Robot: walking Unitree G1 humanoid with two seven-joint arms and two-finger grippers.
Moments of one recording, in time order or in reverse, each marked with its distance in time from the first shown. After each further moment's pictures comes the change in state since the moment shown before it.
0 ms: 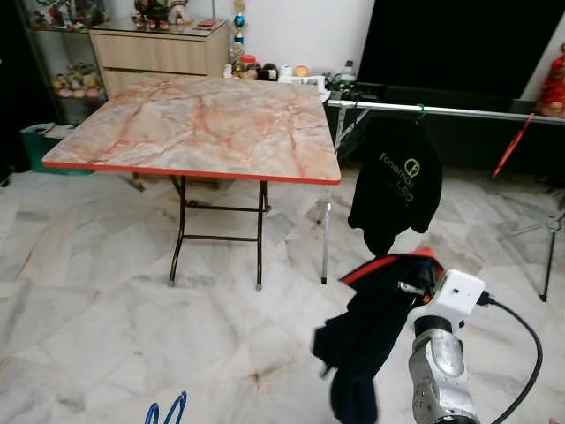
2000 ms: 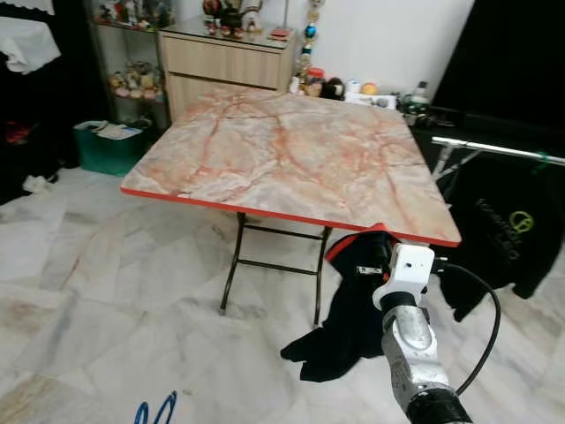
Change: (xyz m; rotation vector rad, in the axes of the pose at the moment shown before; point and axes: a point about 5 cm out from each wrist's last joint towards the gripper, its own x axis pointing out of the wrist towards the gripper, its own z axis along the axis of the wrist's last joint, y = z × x) left arm -0.003 0.009 -0.009 -0.017 0.034 0.016; right arm 0.012 0.052 0.009 -0.133 -0.025 0.214
